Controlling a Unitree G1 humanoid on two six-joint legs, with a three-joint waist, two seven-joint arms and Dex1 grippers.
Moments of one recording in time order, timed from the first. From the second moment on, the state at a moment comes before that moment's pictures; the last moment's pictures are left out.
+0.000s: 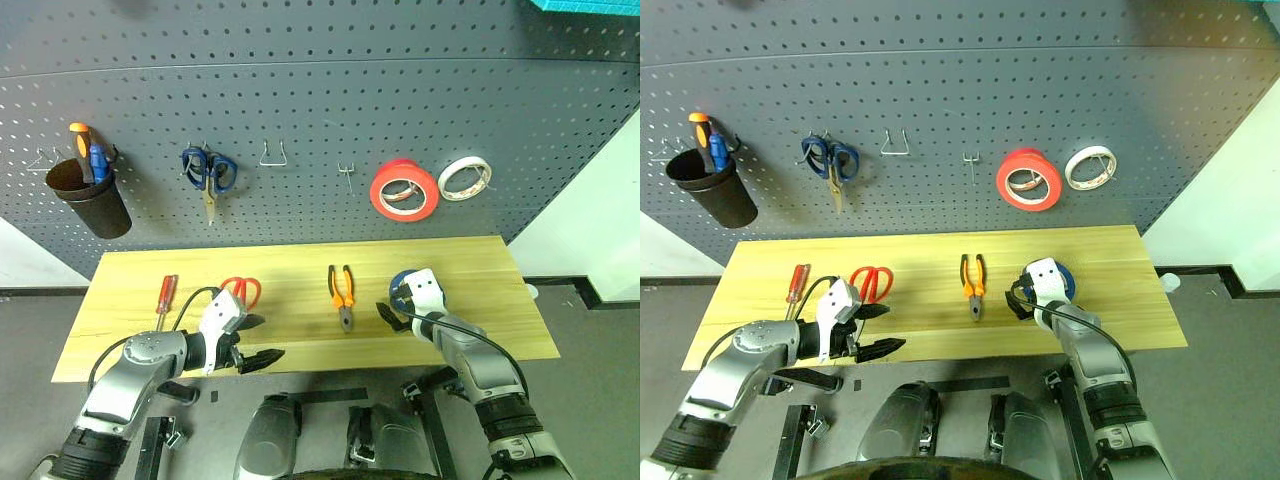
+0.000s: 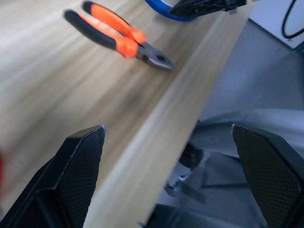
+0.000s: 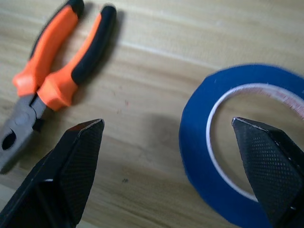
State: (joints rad) left arm 0.05 0.61 -0.07 -0.19 -0.32 0.49 -0.97; right arm -0.18 -0.29 0.08 0.18 0.10 0.50 0.33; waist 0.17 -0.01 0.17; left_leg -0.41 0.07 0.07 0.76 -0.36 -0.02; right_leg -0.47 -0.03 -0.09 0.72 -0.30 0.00
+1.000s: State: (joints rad) left arm 0.21 0.68 -0.01 -0.40 -0.42 0.58 -0.89; right arm -0.23 -0.26 0.07 0.21 0.09 0.53 0.35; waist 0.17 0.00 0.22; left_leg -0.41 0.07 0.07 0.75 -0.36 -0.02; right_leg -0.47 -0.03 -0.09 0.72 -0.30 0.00
